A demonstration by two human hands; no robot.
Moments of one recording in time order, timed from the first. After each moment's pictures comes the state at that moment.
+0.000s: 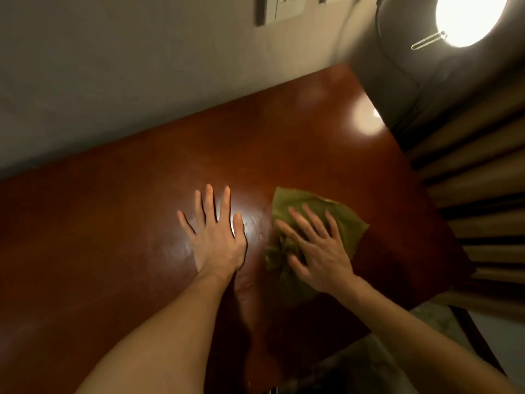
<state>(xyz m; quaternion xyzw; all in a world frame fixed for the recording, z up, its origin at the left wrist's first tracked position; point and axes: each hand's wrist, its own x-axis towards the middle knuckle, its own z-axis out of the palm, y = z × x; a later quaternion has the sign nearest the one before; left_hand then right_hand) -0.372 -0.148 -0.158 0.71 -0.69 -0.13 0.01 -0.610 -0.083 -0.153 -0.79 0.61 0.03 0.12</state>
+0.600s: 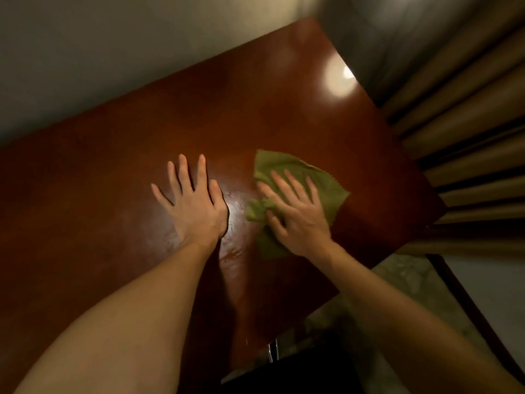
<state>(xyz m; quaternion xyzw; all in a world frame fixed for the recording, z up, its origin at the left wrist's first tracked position) -0.371 -0.148 -0.159 0.71 -0.69 -0.13 0.06 -0.582 -0.069 -0.153 -0.72 0.68 -0.01 0.09</state>
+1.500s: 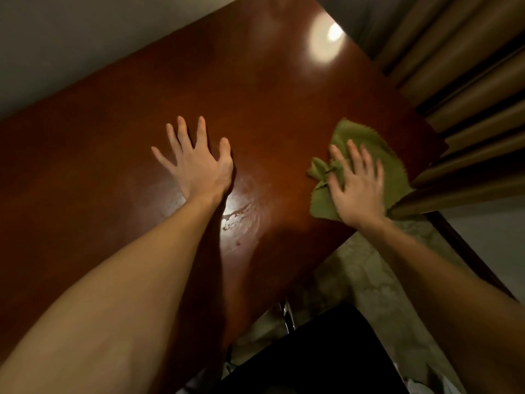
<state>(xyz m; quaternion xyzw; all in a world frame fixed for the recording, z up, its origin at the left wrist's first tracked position) -0.361 -0.145 -0.160 0.68 -0.71 -0.15 0.11 -0.626 0.021 -0.154 -0.52 0.85 -0.01 0.10</state>
